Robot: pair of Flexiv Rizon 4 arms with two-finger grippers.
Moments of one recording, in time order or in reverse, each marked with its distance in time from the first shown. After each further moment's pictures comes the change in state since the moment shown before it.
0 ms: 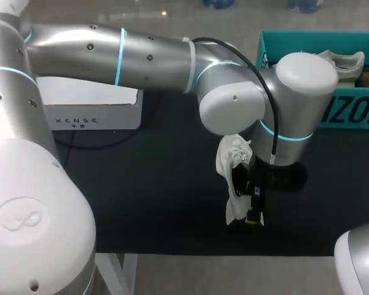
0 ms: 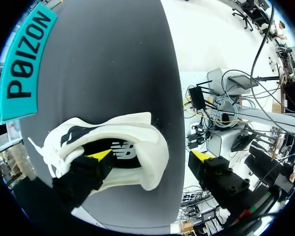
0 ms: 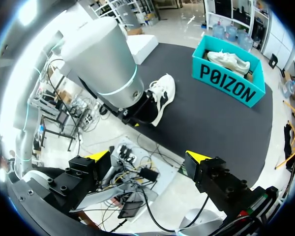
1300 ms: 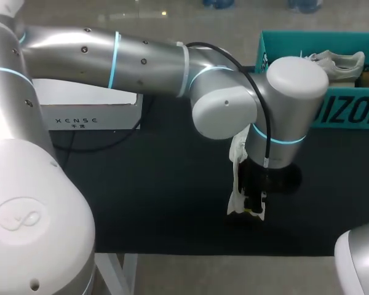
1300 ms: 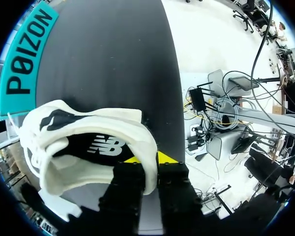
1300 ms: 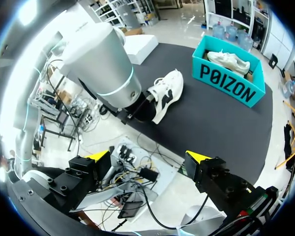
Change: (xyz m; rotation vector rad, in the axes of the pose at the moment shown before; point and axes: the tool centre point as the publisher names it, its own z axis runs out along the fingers) left arm 0.002 0.005 0.009 0.021 0.003 -0.013; right arm 0.000 0.000 0.000 -0.001 0.000 0.000
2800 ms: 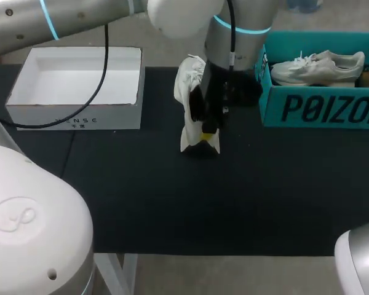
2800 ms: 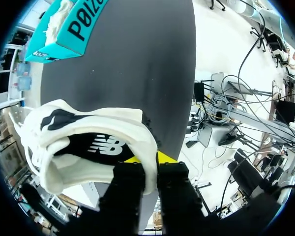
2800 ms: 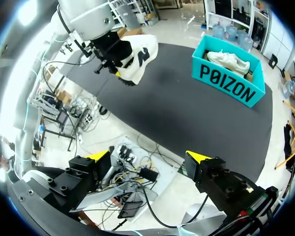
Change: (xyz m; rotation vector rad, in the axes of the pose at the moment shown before) left arm -0.064 0.129 -0.156 -0.094 0.041 -0.237; right arm 0.000 0.000 0.000 0.000 -0.001 -0.001
